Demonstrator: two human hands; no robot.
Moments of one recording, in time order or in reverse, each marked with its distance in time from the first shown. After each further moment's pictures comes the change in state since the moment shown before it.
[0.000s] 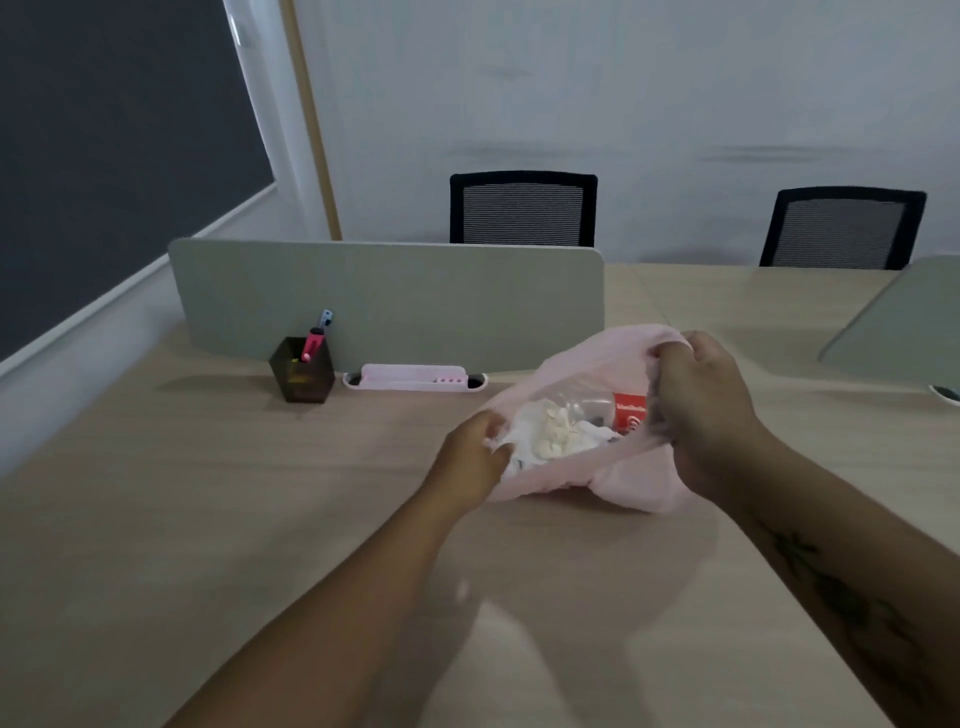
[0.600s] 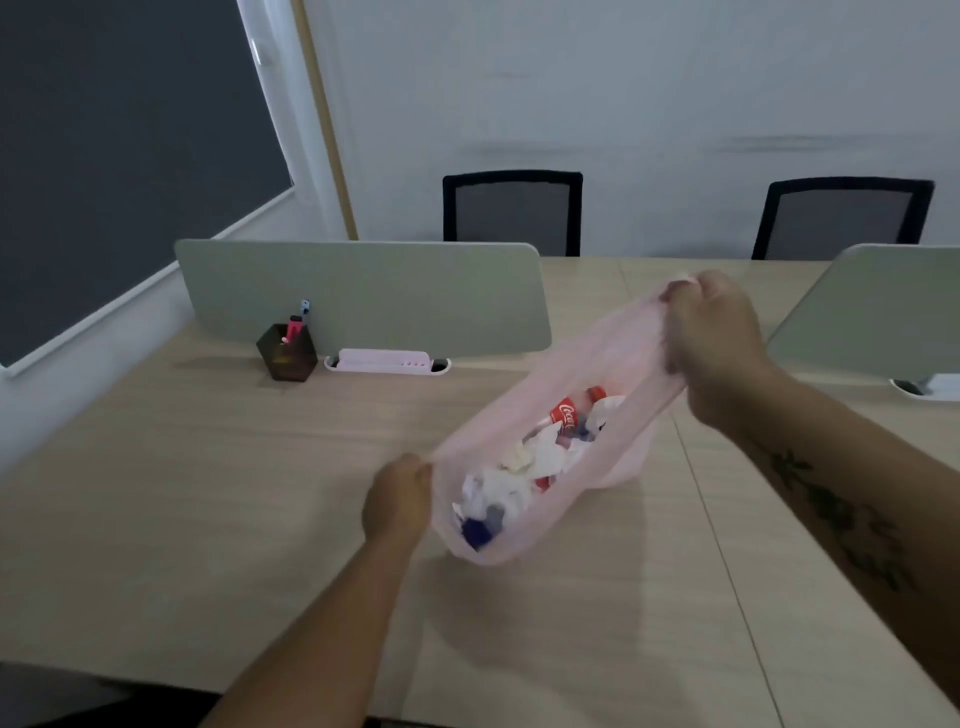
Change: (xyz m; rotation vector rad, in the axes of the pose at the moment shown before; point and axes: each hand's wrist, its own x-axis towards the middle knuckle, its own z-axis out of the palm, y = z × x) left_hand -0.095 0.035 0.081 0.377 0.410 -0.284; right_hand 0.048 -0.013 -0.157 -0.088 0.010 -0.228
